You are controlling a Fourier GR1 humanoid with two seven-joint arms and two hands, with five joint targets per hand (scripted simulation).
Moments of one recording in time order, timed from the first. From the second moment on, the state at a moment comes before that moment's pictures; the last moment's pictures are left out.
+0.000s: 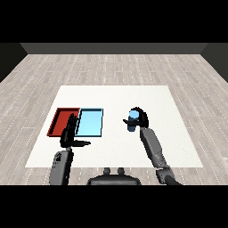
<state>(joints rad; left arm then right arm) 0.00 0.05 0.05 -1.61 0.09 -0.12 -0.29 -0.52 -0.03 -0.05 -0.95 -0.10 -0.13 -0.30</state>
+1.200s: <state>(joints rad) -0.15 0.00 -0.15 -1.51 0.20 -0.05 -0.12 -0.43 0.00 0.14 -1.29 -0.09 -0.17 -0.21</state>
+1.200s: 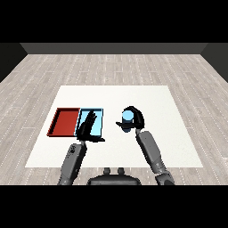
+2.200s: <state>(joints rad) -0.29 0.00 -0.37 -1.30 0.23 0.17 -0.17 -0.48 0.00 0.27 -1.33 -0.09 -0.22 -0.16</state>
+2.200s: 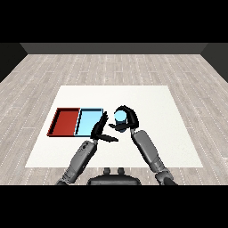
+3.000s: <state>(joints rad) -0.36 0.00 -0.45 -1.20 0.28 0.22 -0.22 -0.44 0.00 0.39 -1.37 -0.11 -0.27 -0.19</state>
